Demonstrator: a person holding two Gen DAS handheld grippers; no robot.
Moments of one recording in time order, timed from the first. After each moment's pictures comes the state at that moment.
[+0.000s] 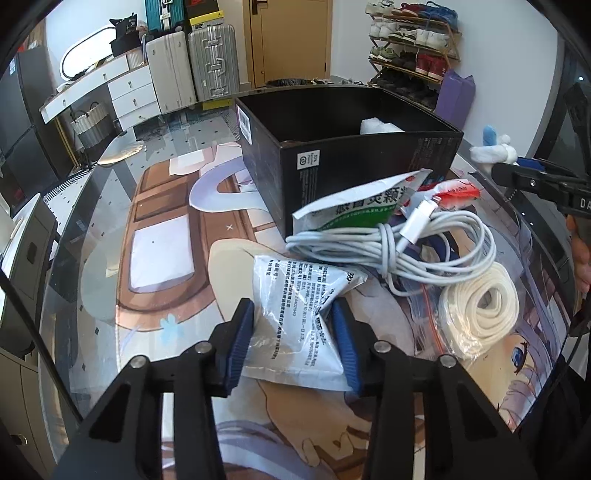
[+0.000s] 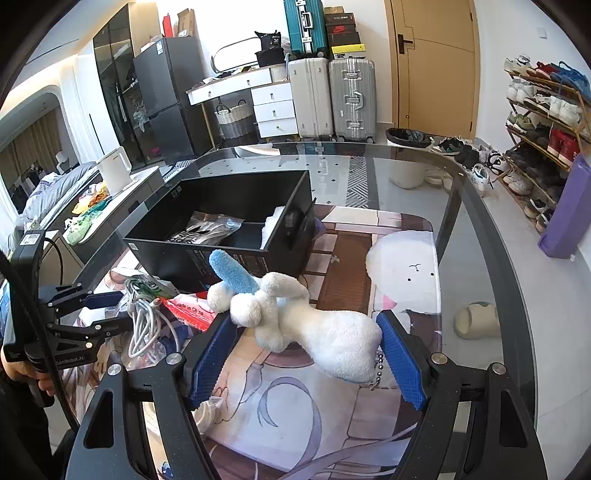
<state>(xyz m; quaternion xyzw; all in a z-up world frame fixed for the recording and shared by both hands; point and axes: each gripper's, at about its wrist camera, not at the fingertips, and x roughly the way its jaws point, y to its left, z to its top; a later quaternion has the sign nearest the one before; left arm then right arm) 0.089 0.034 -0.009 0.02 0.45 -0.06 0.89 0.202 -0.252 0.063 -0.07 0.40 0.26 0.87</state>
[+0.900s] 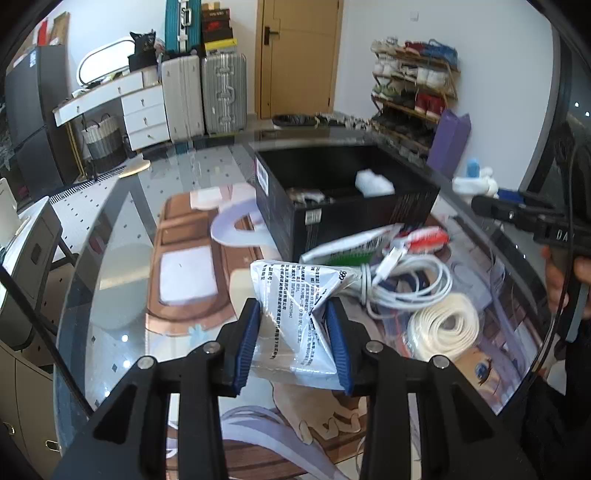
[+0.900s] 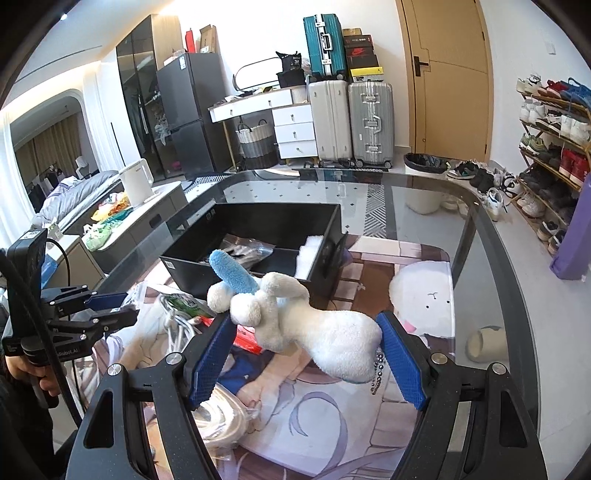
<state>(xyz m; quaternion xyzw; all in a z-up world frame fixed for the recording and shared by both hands) 0.060 0.047 0.034 -0.02 0.38 -0.05 0.92 0.184 -0.245 0.087 -0.06 0.36 0.30 0.88</state>
